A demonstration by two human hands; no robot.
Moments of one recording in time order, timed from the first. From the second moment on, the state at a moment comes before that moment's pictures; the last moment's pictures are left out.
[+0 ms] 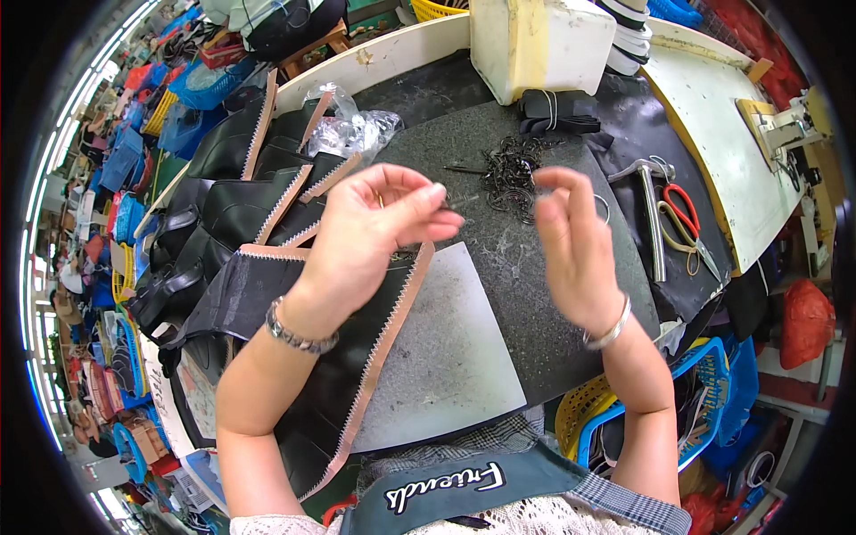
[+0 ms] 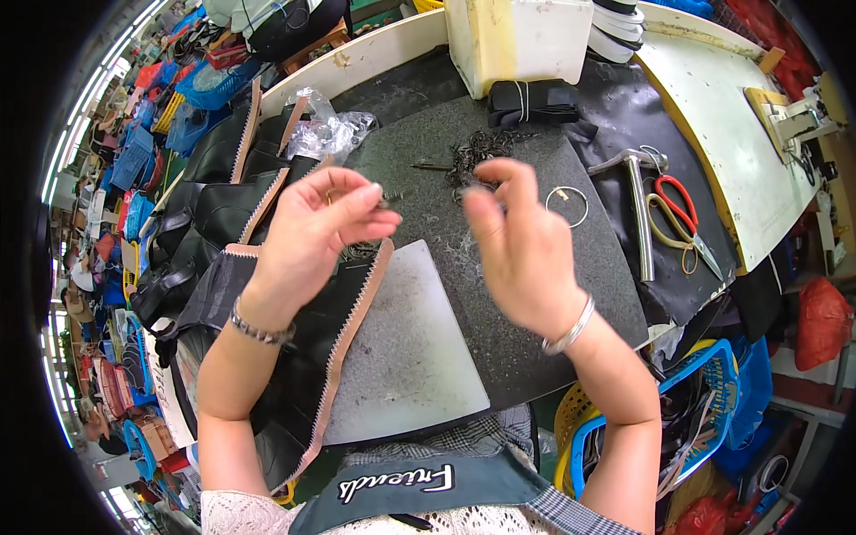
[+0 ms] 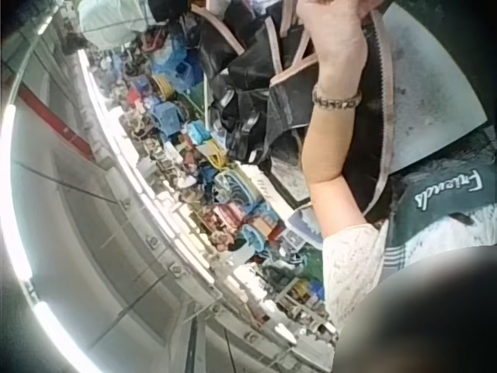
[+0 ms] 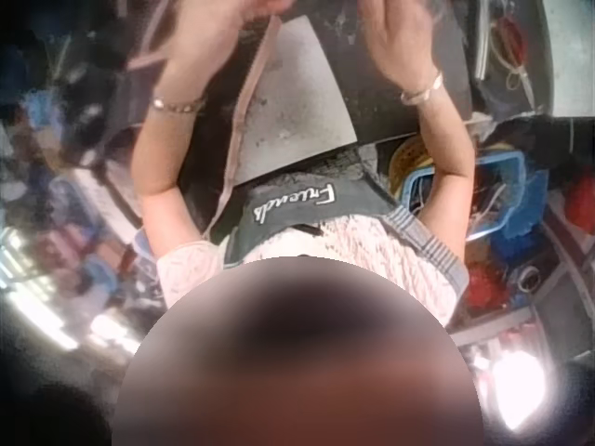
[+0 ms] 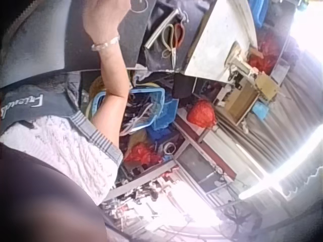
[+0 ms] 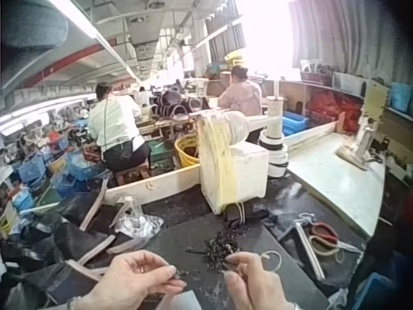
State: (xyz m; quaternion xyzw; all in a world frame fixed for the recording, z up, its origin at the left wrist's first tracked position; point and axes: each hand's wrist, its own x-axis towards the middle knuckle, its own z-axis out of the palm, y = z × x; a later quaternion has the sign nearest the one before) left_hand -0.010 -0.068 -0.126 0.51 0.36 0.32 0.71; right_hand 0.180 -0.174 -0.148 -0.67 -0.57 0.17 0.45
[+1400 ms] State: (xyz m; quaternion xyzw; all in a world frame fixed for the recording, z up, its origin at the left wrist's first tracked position) left_hand -0.019 -0.137 -0.111 0.49 0.34 0.28 0.75; right_hand 0.149 -0.192 -0.150 -0.47 -0.69 -0.11 0.54
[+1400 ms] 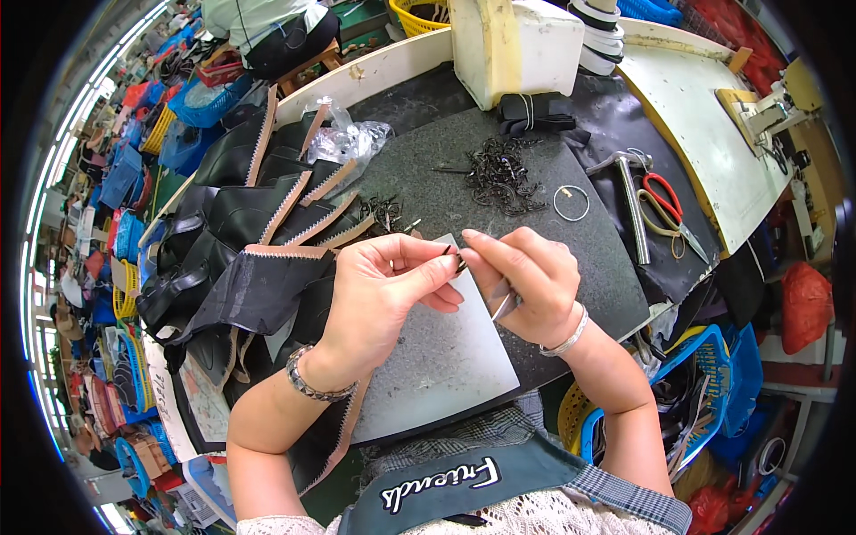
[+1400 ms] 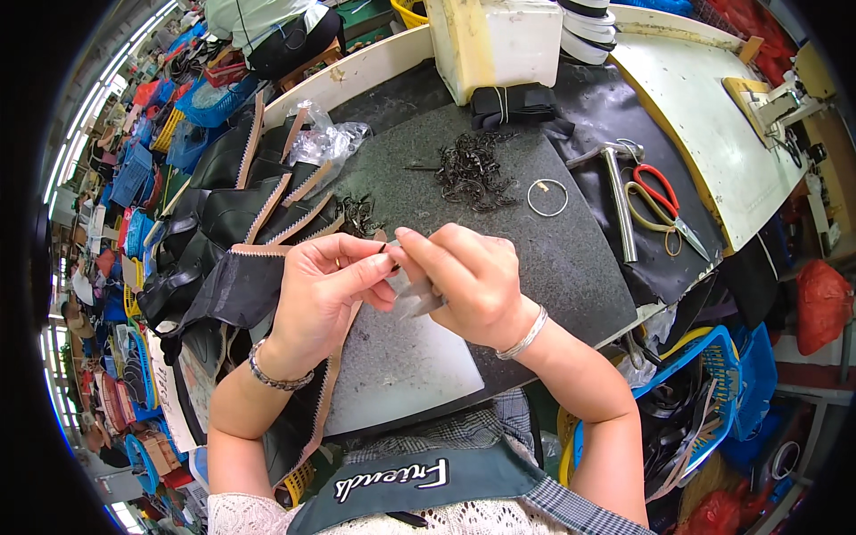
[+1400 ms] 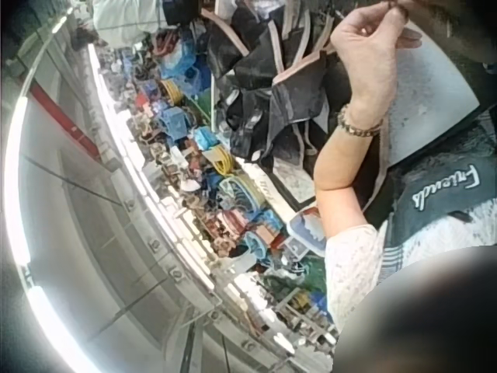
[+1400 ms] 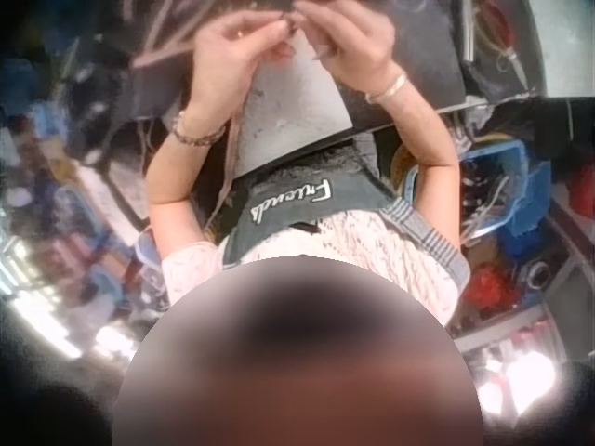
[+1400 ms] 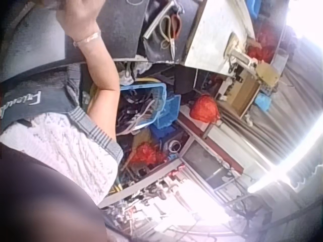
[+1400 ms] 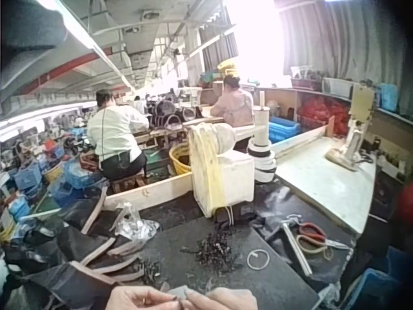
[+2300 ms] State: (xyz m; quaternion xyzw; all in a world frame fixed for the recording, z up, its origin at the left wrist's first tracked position) left_hand -0.020 -0.143 -0.132 0.47 0.33 0.17 0.80; right_hand 0.162 -0.209 -0.158 -0.40 -0.70 0.24 0.54
